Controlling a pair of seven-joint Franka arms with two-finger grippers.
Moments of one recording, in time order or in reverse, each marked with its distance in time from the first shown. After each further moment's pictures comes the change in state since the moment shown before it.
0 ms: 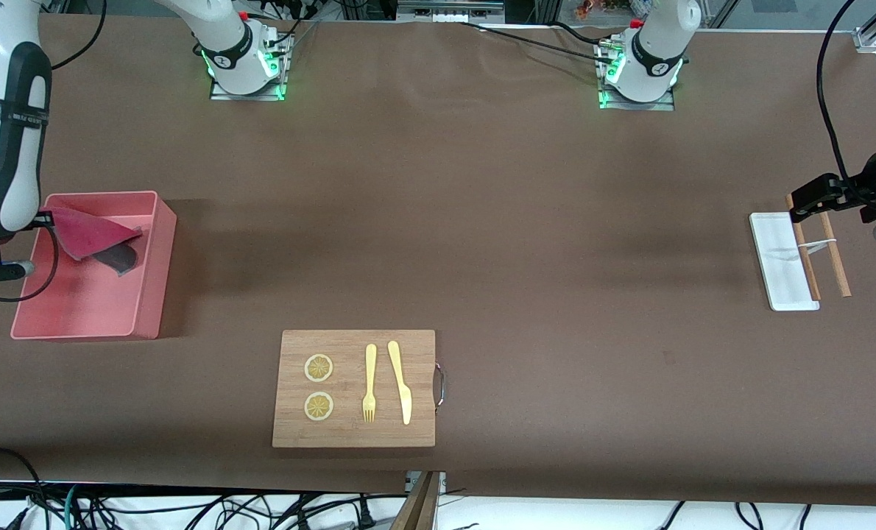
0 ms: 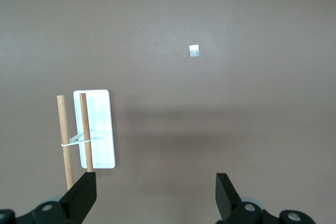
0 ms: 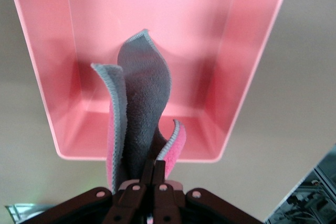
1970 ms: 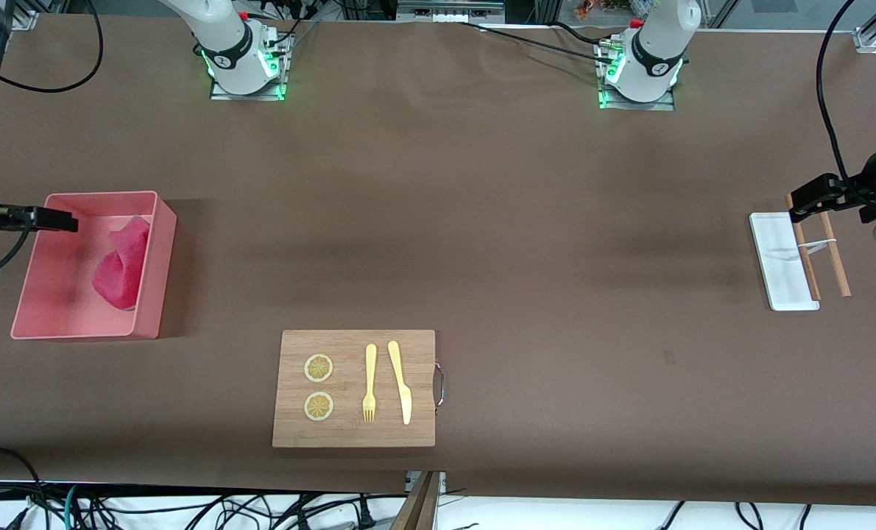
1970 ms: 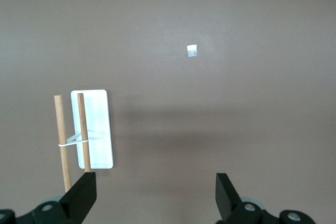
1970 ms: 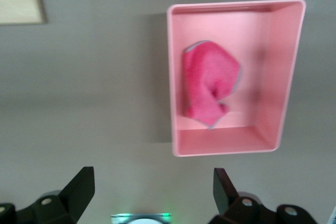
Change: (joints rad) left arm 0.000 0.000 0.000 0.000 -0.016 0.000 0.000; right arm -0.249 -0.218 0.556 0.332 -0.037 -0.294 0.504
